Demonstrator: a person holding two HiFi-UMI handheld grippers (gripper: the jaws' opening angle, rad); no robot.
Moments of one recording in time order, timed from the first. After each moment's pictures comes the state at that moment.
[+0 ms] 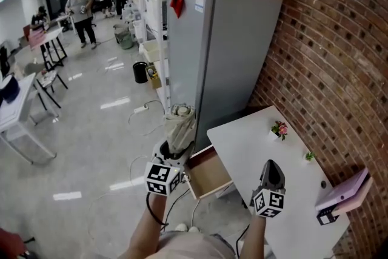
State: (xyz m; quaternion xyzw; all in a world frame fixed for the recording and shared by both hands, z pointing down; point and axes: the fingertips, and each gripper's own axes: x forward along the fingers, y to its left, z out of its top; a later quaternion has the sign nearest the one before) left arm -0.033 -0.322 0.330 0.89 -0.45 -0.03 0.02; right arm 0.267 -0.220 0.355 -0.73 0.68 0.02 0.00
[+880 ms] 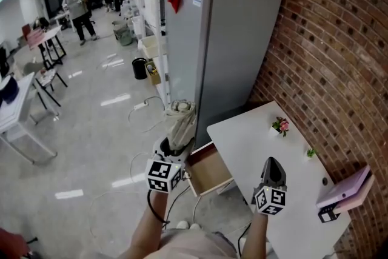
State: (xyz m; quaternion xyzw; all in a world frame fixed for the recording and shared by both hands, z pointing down) left arm -0.025 -0.337 0.339 0.89 -0.46 -0.02 0.03; right arm 0.277 -0.232 0.369 -0.73 0.68 0.00 -0.01
